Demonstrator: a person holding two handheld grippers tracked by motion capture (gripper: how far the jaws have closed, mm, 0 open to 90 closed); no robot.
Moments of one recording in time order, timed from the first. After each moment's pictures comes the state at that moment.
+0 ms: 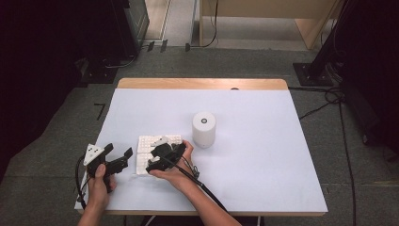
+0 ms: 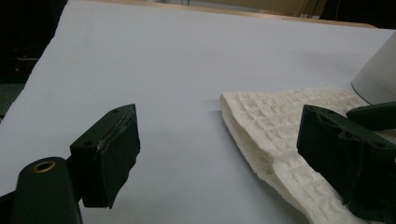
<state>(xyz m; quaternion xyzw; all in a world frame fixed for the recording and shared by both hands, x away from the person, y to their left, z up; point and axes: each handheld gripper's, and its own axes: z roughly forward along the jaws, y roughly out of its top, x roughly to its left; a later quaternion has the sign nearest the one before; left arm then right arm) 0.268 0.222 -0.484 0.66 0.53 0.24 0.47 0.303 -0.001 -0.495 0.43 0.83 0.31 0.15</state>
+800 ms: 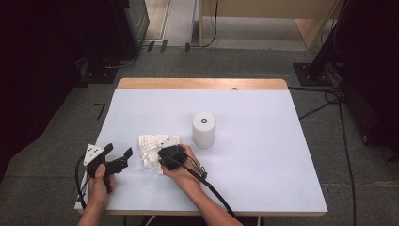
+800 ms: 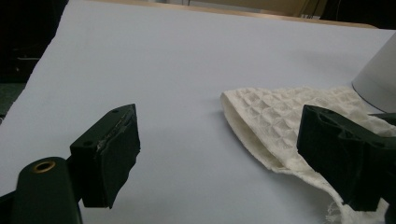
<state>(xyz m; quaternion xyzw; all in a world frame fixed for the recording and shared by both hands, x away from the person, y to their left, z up) 0.268 0.222 -0.484 0.66 0.53 0.24 0.47 0.298 -0.022 -0.494 0.42 0.81 0.36 0.18</state>
